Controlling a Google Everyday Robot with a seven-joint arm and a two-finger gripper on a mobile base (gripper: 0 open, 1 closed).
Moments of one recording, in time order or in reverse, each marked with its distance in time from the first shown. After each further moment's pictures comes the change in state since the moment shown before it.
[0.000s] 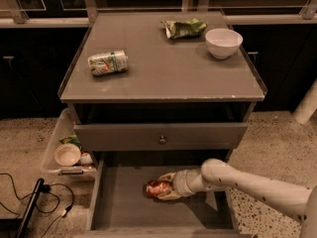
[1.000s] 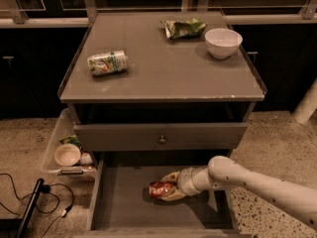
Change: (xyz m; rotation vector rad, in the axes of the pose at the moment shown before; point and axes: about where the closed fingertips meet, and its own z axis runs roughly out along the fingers) arm -0.013 0.003 -0.026 -0.007 -0.023 0.019
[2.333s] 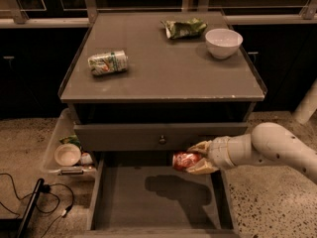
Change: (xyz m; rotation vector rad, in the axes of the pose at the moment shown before) arm -0.098 -0.032 -0.197 0.164 0.078 -0.045
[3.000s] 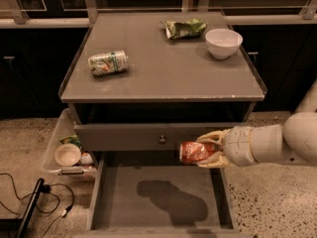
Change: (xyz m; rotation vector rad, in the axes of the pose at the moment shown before) arm -0.069 0.007 -0.088 0.093 0.006 -0.162
